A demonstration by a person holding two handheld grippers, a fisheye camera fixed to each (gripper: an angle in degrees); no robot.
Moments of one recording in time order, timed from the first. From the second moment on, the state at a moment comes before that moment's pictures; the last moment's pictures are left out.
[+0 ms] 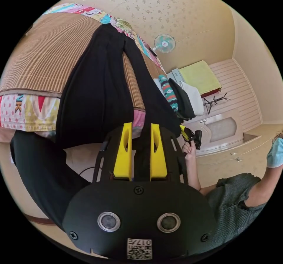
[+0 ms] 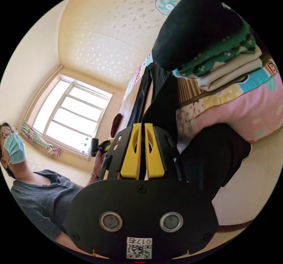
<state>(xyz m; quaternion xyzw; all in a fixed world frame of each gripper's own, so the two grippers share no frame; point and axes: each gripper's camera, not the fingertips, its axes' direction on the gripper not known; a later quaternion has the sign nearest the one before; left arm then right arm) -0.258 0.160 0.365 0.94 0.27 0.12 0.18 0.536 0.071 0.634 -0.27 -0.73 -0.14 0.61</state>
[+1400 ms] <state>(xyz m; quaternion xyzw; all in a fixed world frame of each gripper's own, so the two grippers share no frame) -0.301 0.178 0.276 0.90 0.25 0.28 0.20 -0.040 -0.073 0.817 -0.24 -0.54 -0.20 0.78</state>
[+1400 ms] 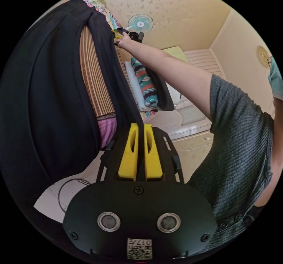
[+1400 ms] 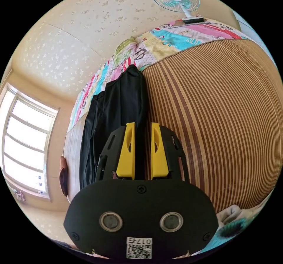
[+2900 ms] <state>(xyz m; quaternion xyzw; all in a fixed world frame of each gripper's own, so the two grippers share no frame) -0.377 0.159 0.372 0.92 0.30 0.01 0.23 0.228 0.307 0.630 -0.32 -0.57 -0.41 0.64</state>
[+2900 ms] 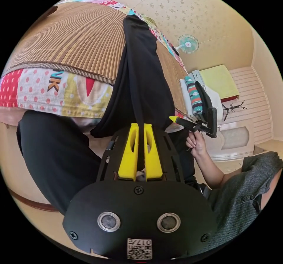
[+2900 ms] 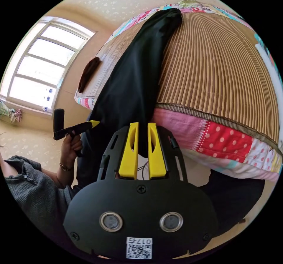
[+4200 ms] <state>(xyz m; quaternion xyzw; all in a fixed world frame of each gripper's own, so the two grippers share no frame) -0.343 0.168 0.265 0.93 0.26 0.01 0.26 0.231 0.250 0.619 -0.26 -0.53 -0.46 0.66</state>
